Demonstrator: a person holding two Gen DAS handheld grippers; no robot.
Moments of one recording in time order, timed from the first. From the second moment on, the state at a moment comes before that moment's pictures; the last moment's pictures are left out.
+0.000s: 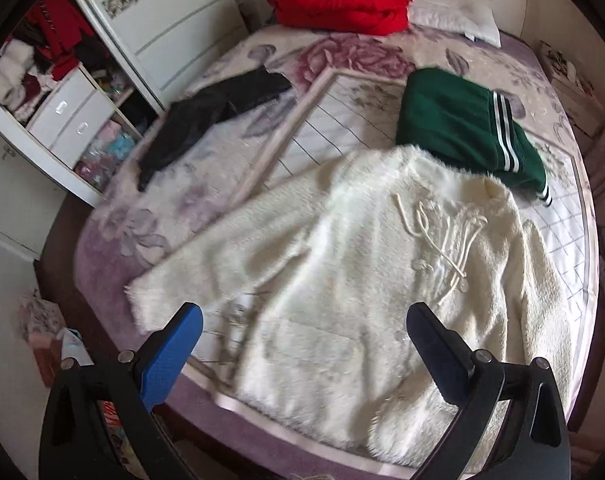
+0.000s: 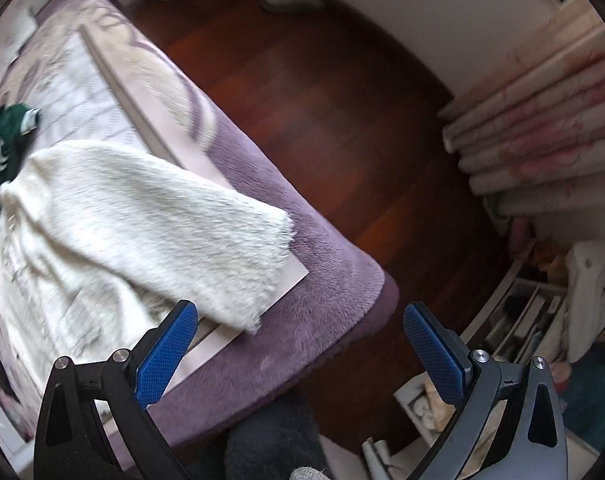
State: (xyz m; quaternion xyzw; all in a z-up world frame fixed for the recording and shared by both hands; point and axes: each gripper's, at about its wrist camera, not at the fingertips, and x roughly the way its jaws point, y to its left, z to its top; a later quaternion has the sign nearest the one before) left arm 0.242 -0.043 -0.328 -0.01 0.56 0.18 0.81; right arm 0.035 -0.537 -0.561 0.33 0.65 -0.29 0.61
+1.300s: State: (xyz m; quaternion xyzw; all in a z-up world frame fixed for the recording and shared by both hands) left arm 0.258 -0.176 -0.519 0.12 0.65 0.09 0.75; right arm 0.140 -0.485 -0.587 0.50 0.45 -0.21 0.71
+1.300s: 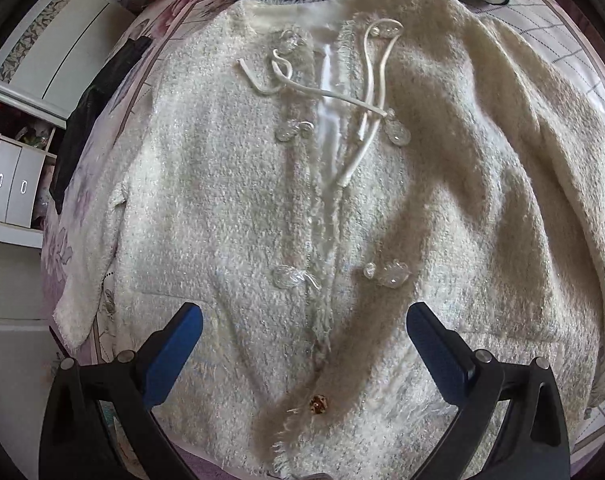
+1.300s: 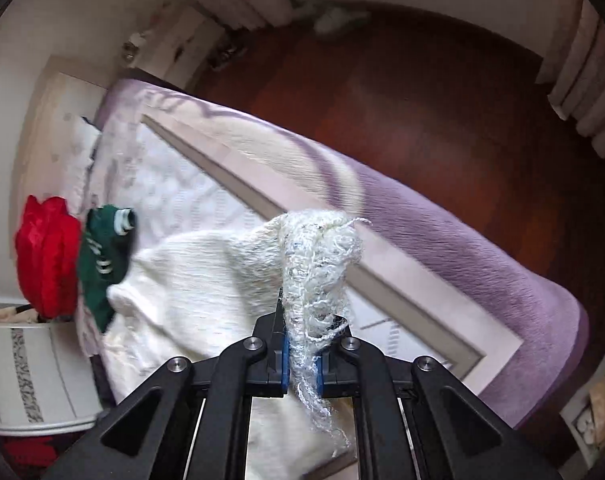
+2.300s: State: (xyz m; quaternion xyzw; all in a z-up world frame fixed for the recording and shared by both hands) left arm 0.315 0.183 -0.537 -0.03 0.64 0.23 0.73; right arm 0.476 0.066 -0.603 0.18 0.65 0.02 0.74
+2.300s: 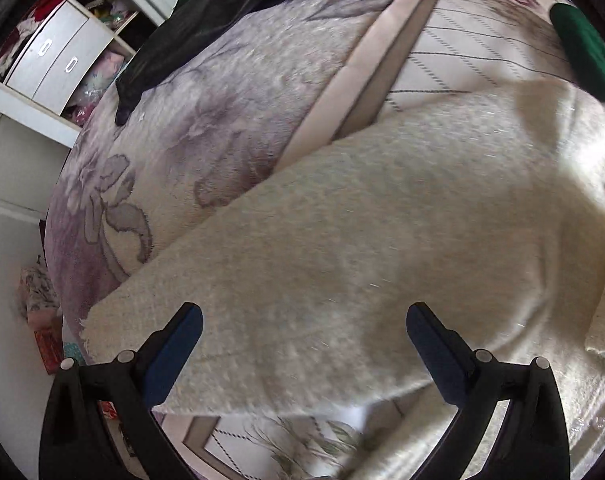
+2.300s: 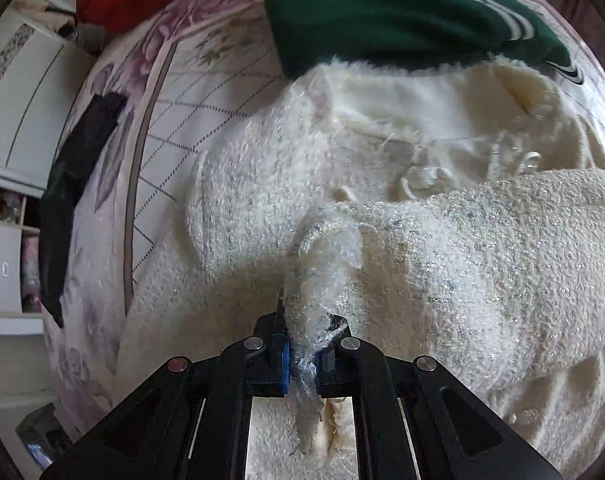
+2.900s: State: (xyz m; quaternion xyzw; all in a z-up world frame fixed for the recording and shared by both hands) left arm 0.308 0.138 -0.484 -0.07 0.64 0.14 0.75; right arm 0.314 -0.165 -0.571 0.35 0.64 -0.07 0.69
